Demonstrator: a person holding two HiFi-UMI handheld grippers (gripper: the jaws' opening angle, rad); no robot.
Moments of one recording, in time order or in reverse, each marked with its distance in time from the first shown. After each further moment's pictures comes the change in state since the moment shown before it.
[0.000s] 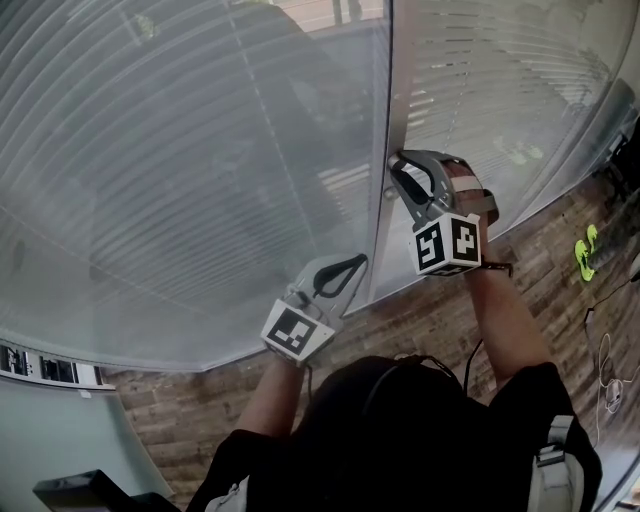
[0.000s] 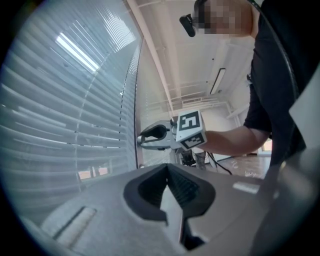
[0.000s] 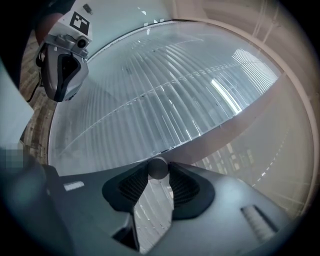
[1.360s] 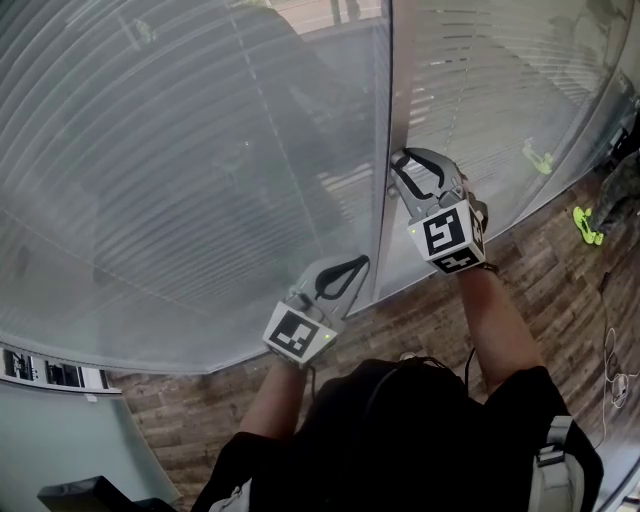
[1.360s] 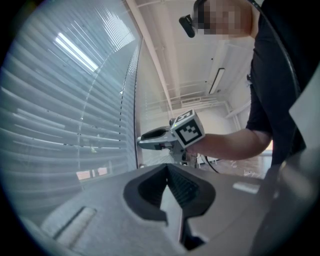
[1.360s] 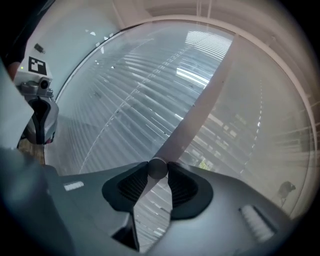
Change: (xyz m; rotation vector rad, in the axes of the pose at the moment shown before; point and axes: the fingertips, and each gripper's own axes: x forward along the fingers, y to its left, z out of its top) left arm -0.006 0.000 -0.002 0.021 0.034 -0.002; right arm 0.001 -0.009 -0.006 0.486 -0.060 -0.026
